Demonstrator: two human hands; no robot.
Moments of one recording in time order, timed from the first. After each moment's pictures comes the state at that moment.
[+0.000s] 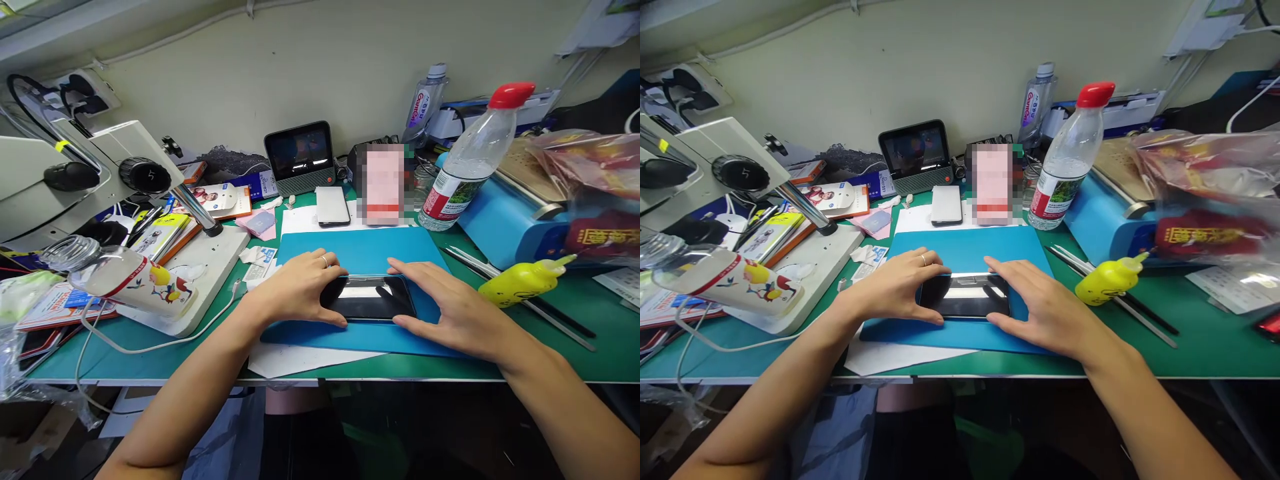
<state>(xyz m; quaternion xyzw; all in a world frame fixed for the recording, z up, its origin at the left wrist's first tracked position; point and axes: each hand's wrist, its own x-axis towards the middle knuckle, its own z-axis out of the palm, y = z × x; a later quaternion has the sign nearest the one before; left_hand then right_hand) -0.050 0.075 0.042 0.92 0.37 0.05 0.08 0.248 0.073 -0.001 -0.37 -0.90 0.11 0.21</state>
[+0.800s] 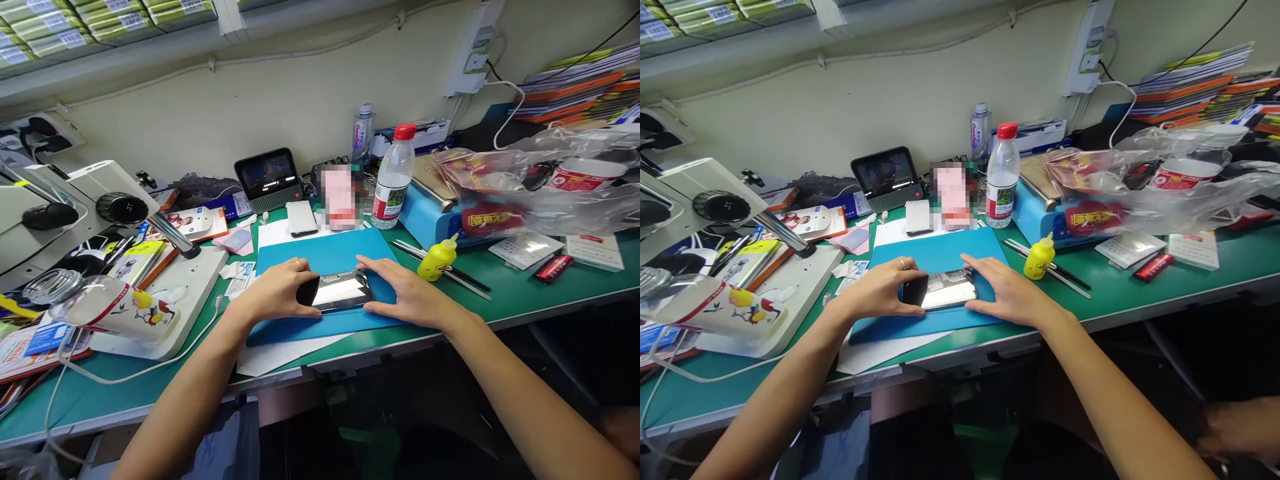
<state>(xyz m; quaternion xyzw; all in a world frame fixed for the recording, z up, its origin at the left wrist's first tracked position) -0.046 0.069 0.045 0.92 0.37 0.05 0.10 0.255 0.053 0.009 -0.43 -0.86 0.20 0.21</state>
